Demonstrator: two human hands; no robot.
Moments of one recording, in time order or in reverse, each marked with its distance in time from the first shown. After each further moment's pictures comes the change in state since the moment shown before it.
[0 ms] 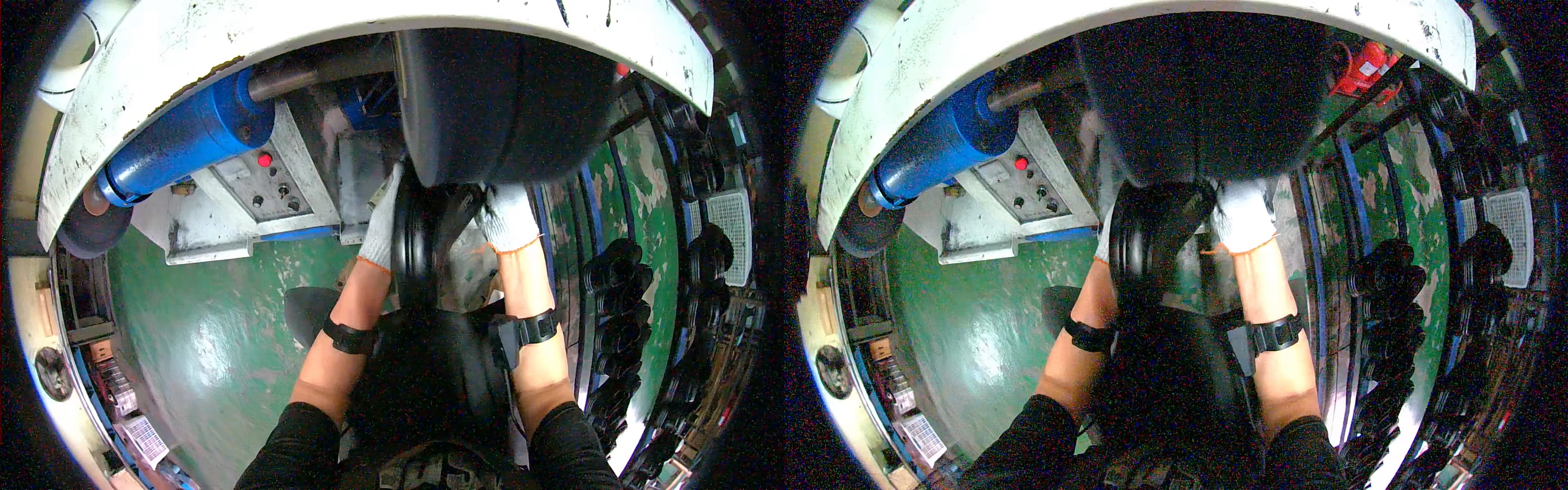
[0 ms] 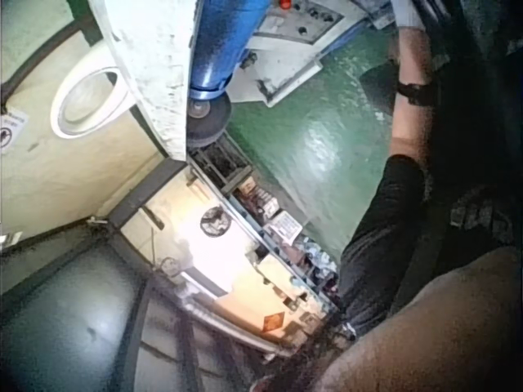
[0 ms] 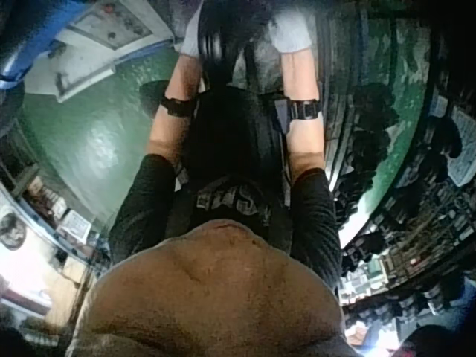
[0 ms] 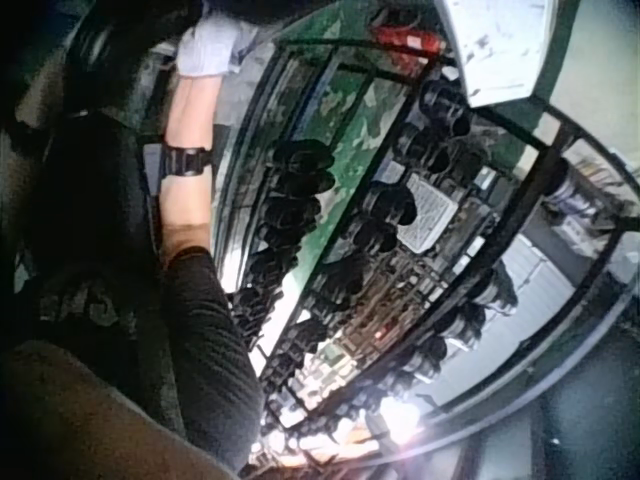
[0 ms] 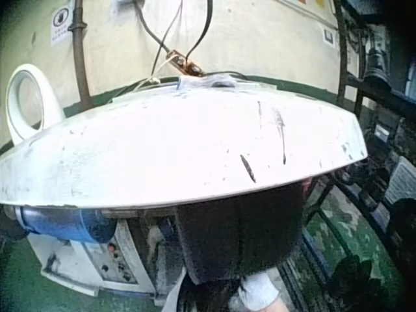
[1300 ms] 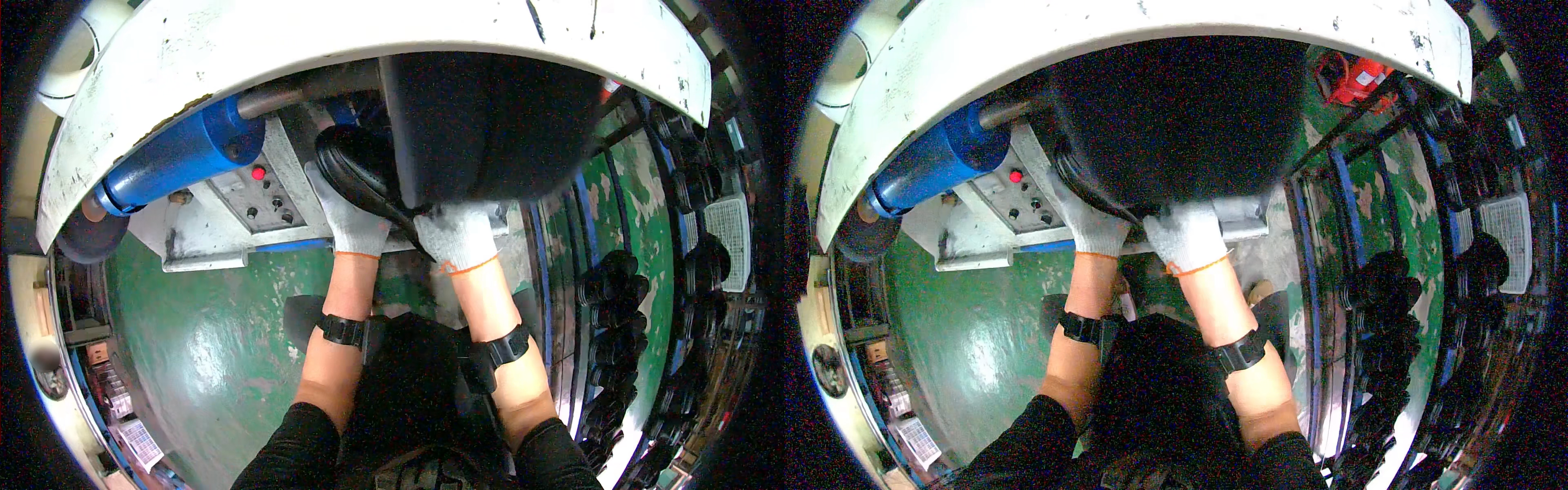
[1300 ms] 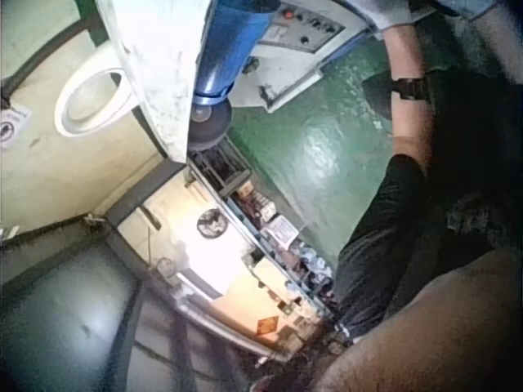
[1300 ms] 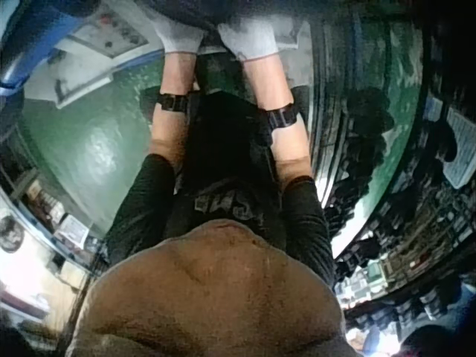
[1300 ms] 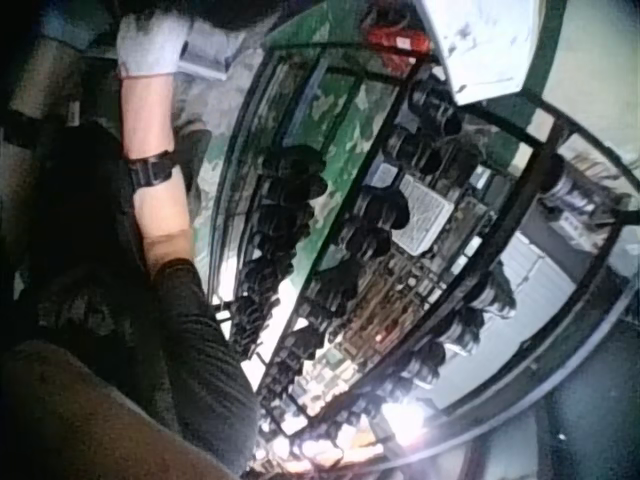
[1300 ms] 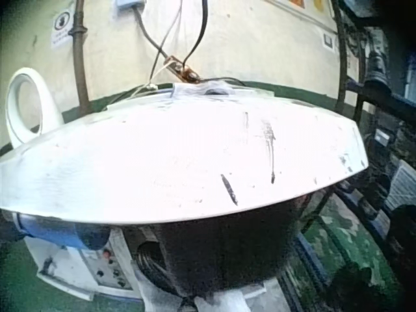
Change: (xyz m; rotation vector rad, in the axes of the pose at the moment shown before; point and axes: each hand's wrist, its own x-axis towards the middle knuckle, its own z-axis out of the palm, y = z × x) left_hand 0.040 0.010 -0.021 -0.751 0.165 0.221; right_hand -0.003 -0.025 0.031 -0.513 0.032 -0.280
